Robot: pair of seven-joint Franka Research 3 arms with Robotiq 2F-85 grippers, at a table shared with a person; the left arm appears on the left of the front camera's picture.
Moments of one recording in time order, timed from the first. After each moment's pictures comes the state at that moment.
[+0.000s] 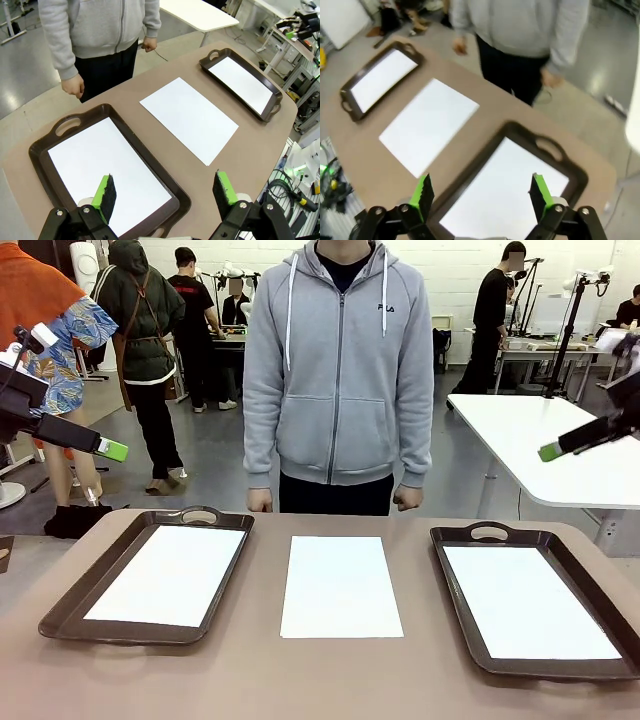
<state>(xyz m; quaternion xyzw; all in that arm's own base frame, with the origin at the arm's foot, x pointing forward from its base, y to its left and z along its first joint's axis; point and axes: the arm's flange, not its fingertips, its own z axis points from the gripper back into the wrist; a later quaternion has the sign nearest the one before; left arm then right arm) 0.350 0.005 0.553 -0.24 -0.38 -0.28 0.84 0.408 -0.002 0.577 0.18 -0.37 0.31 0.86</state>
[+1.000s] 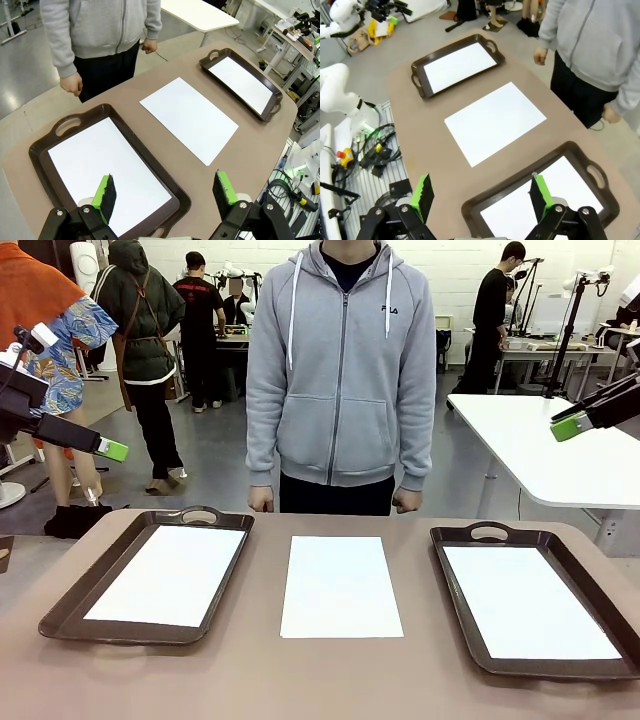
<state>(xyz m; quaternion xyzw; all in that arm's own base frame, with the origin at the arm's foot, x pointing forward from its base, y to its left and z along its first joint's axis) 0.350 0.005 0.553 -0.24 -0.38 -0.28 0.84 0.377 0.006 0.611 0.28 -0.33 0.44 0.79</state>
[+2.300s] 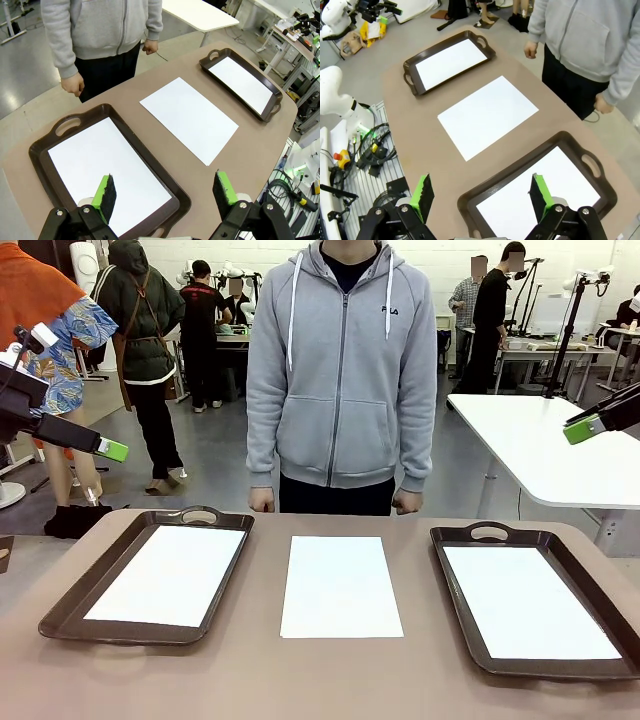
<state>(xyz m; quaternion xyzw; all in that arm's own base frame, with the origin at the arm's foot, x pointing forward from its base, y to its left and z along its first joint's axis) 0.350 0.005 0.553 -0.24 -0.38 -0.28 0.84 0.377 -0.007 0.607 0.27 -0.32 0.42 0.80</state>
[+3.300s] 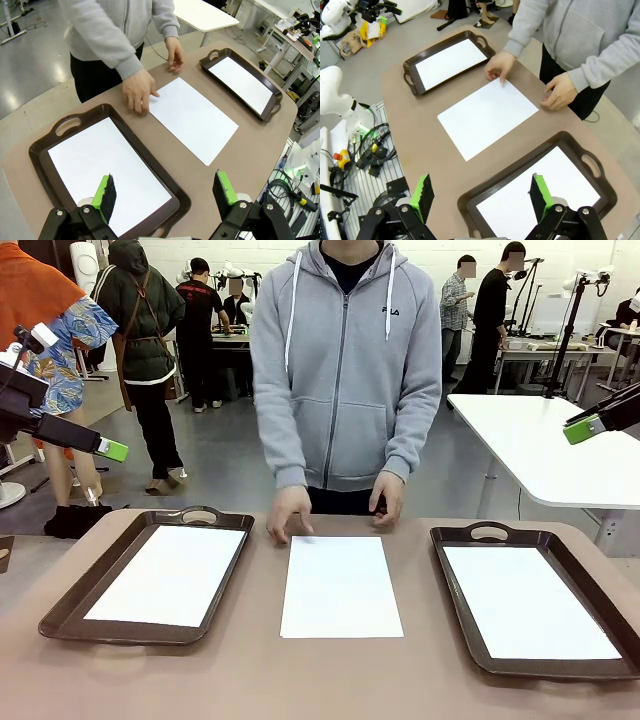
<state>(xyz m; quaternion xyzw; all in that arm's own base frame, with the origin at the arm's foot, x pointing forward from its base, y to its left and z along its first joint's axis) 0.350 0.005 0.553 -0.24 -0.38 -0.28 0.84 0.377 -0.008 0.608 0.27 -0.32 0.42 0.80</state>
